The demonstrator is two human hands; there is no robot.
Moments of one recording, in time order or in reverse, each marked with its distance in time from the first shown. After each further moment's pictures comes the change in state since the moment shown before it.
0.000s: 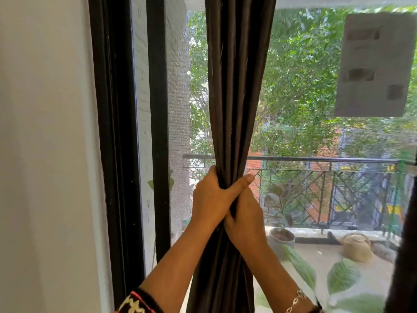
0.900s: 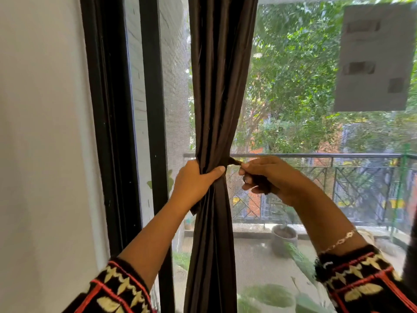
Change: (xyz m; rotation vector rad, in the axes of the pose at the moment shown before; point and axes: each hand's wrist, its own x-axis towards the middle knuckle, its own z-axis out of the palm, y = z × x) left_hand 0.037 -0.008 -0.027 0.119 -0.040 -0.089; right_hand 0.082 0.005 -0.079 0.393 -0.433 0.433
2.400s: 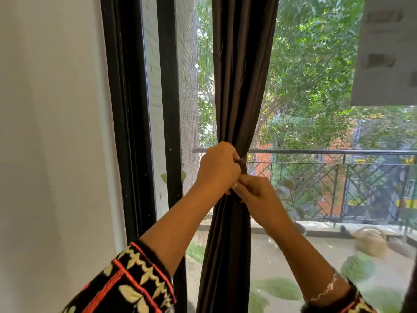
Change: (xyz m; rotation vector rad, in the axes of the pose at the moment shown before) left_hand -0.018 0.047 -0.006 0.495 -0.038 0.105; right_hand -0.030 0.030 0.081 -0.260 0.202 -0.374
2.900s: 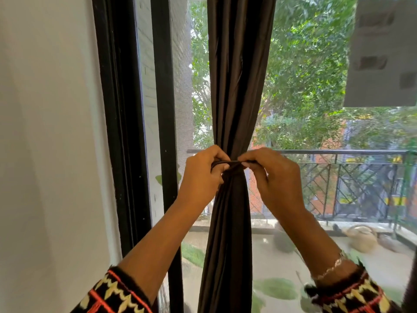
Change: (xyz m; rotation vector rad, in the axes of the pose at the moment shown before) left_hand -0.011 -0.037 0.004 -0.430 0.137 0.157; right_hand 0.016 -0.016 -0.025 -0.475 0.392 -0.530
